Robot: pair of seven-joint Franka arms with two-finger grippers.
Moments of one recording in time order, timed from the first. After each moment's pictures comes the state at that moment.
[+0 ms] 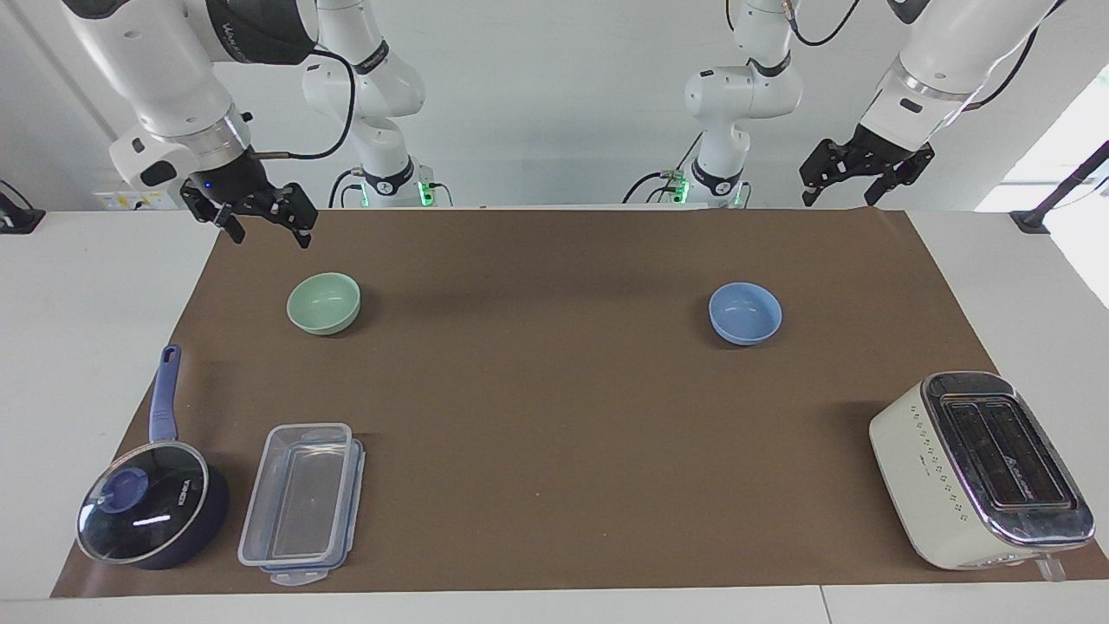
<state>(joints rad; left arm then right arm) -0.03 -0.04 -0.10 -1.51 -0.04 1.38 -0.09 -0.05 -0.01 0.03 -1.60 0.01 1.54 0.11</state>
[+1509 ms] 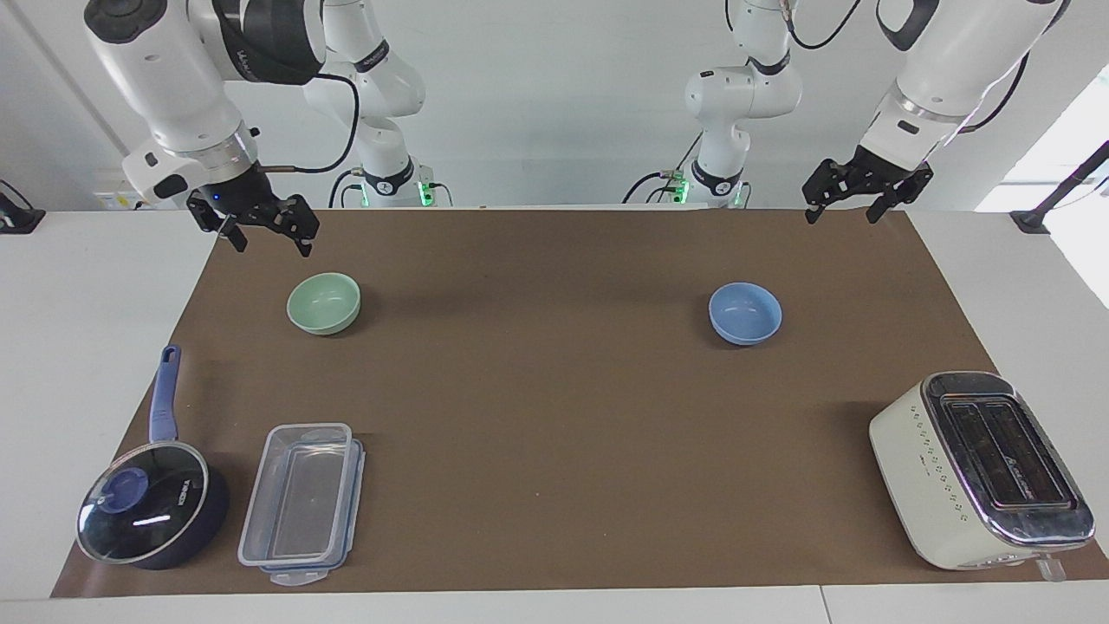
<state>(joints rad) -0.01 -0.10 -0.09 -1.72 -0.04 1.55 -0.04 -0.07 -0.08 0.03 -1.79 -0.03 1.69 0.08</state>
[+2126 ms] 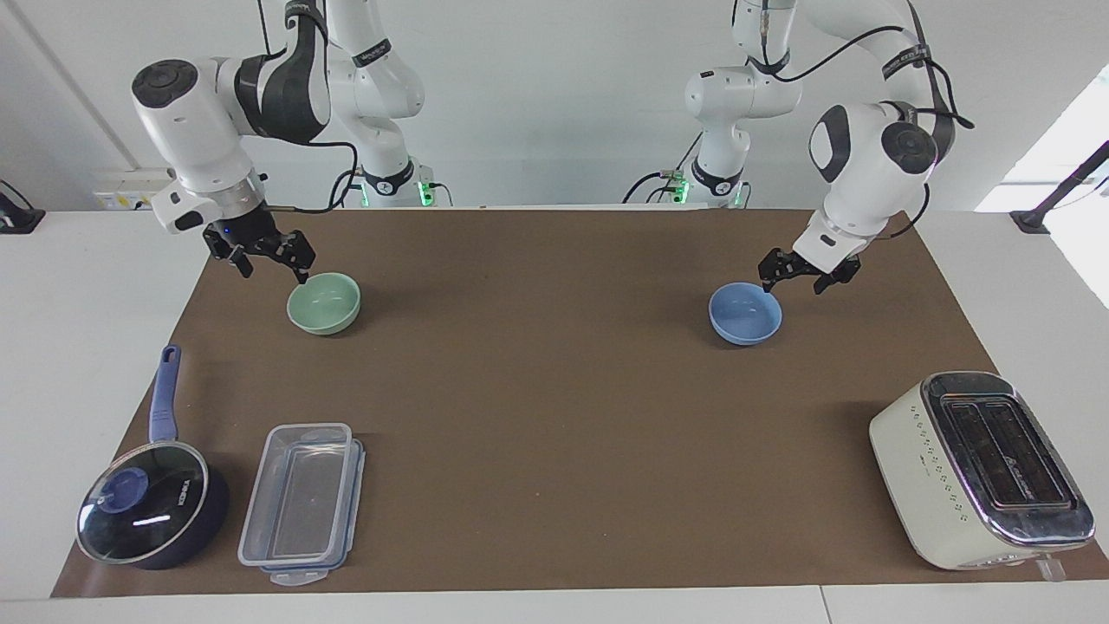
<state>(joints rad) 0.00 -0.08 -0.09 -2.20 -0.03 2.02 0.07 -0.17 -0.20 0.03 -2.23 -0.03 2.05 0.01</state>
